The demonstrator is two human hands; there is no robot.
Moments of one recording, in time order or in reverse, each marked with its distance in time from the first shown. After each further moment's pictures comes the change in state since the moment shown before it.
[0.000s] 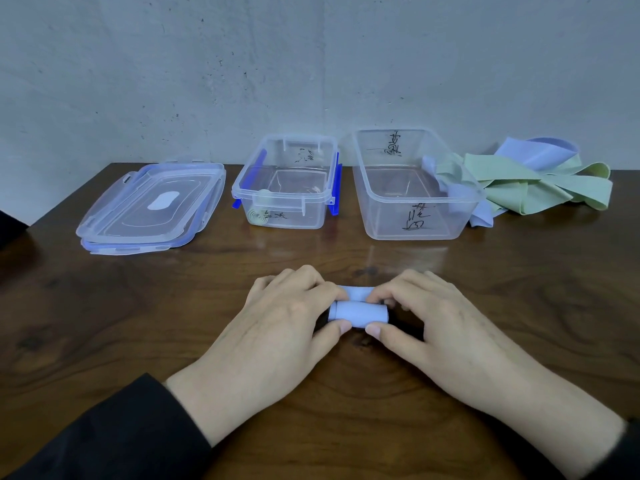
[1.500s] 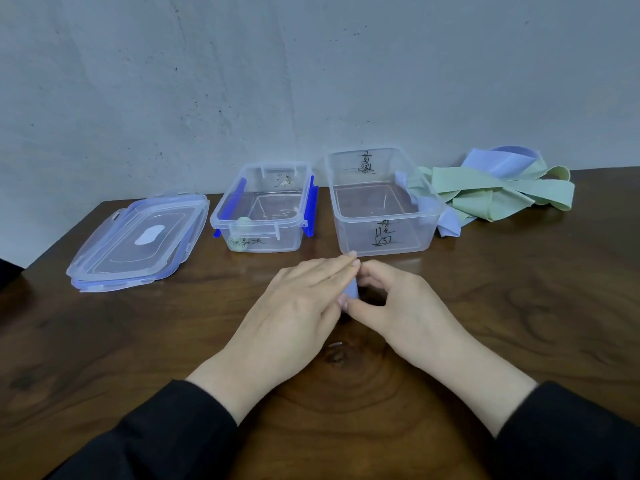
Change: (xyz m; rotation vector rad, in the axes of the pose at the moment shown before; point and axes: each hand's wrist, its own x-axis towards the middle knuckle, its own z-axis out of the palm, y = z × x) left_hand 0.045 0.014 0.018 -0.047 0.166 0.224; right_hand 0.028 0.017 0.006 0.464 0.154 0.173
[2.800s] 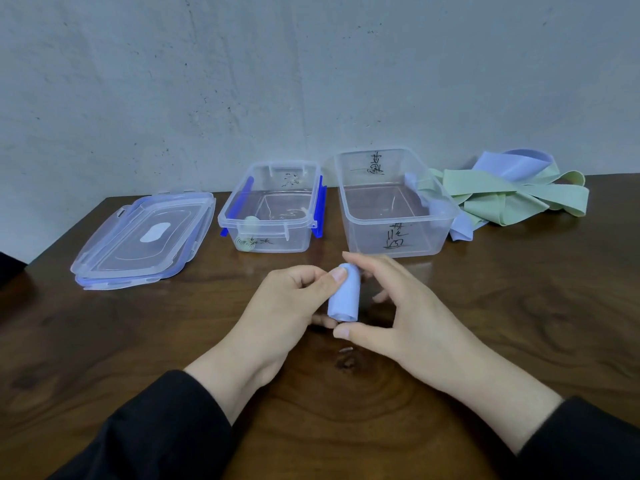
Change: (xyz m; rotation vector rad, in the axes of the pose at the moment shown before) left_hand 0.005 0.001 -0.014 -1.124 0.005 -0.683; right_hand -0.008 -0.017 -0.002 -0.083 -0.065 -0.172
